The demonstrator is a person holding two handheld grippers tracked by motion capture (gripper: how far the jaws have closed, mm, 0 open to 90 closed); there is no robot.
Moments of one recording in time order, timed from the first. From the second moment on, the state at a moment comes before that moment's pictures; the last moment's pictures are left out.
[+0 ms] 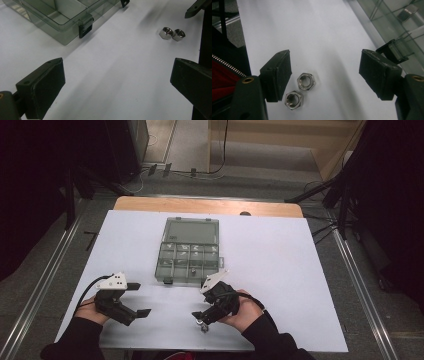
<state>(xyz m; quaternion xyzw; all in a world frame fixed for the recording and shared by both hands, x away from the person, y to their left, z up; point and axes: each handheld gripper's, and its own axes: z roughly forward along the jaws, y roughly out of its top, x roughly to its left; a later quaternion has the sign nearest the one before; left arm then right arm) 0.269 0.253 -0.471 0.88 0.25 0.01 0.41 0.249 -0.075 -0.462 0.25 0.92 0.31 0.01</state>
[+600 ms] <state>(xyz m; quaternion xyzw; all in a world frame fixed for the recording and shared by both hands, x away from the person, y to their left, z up) 0.269 0.253 -0.471 0.88 0.25 0.01 0.41 0.241 -0.062 -0.477 0.26 0.93 0.27 -0.01</state>
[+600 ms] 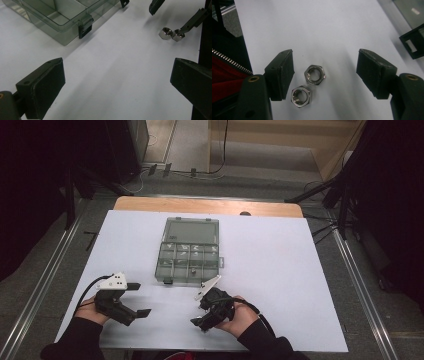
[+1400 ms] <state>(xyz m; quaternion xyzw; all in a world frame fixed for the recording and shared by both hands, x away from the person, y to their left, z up) 0.269 0.253 -0.470 0.88 0.25 0.01 0.41 0.228 -0.051 -0.486 0.24 0.94 0.23 0.00</state>
